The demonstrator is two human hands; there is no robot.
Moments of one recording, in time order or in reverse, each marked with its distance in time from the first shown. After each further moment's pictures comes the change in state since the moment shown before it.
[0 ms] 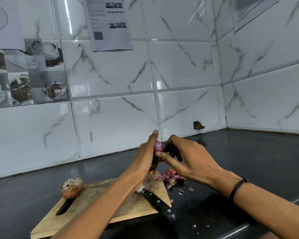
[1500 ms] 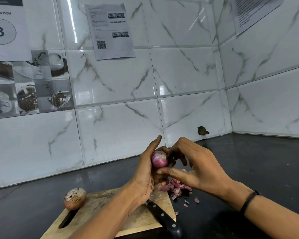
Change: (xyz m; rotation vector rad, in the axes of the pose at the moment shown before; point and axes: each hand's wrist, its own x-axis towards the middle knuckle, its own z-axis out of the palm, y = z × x) left_hand -0.010 0.002 -0.002 -0.495 -0.093 -0.098; right_hand 0.001 -0.004 -0.011 0.167 0.146 -0.147
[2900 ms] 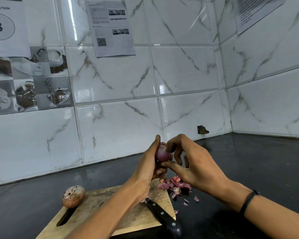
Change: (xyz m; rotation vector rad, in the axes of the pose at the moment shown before) left_hand 0.012 -0.007 -0.006 0.181 -0.060 0.102; right_hand -0.001 0.003 0.009 0.023 -0.037 0.096
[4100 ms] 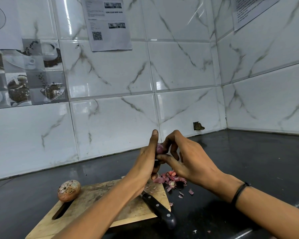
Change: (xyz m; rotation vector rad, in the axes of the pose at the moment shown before) left_hand -0.005 0.000 0.010 0.320 0.128 0.032; right_hand 0.000 0.004 0.004 -0.012 -0.051 0.021
